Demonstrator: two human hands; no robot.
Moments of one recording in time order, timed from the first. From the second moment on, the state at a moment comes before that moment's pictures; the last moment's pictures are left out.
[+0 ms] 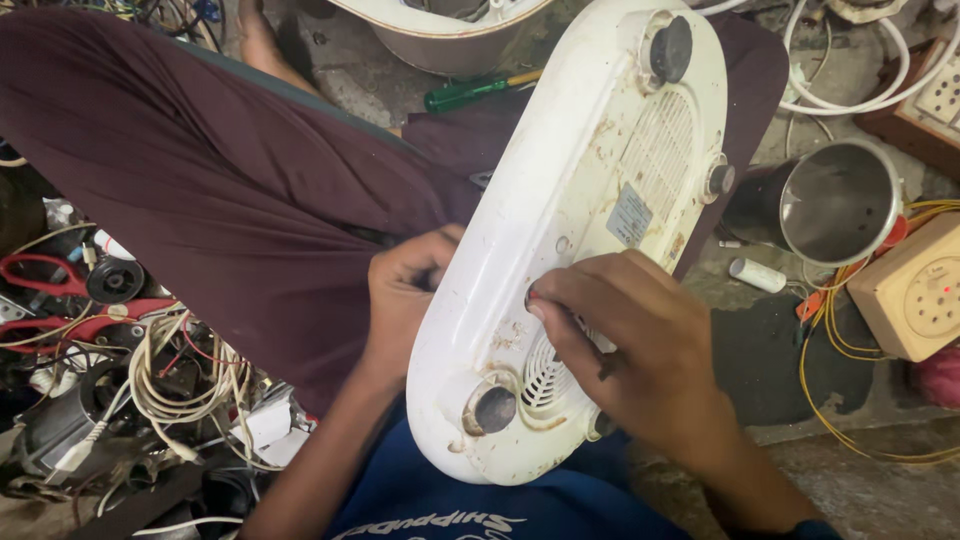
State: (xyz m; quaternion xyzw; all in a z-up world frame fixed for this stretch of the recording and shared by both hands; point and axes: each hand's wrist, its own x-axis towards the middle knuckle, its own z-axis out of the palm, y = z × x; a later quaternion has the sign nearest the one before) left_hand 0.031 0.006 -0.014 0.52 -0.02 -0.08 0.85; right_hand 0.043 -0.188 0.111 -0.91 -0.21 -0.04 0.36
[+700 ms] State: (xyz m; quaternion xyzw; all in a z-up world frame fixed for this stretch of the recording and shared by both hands) left_hand 0.042 0.032 -0.029 0.32 0.02 -0.31 0.89; right_hand 0.065 -0.191 0.108 -0.89 -0.30 0.01 0.35
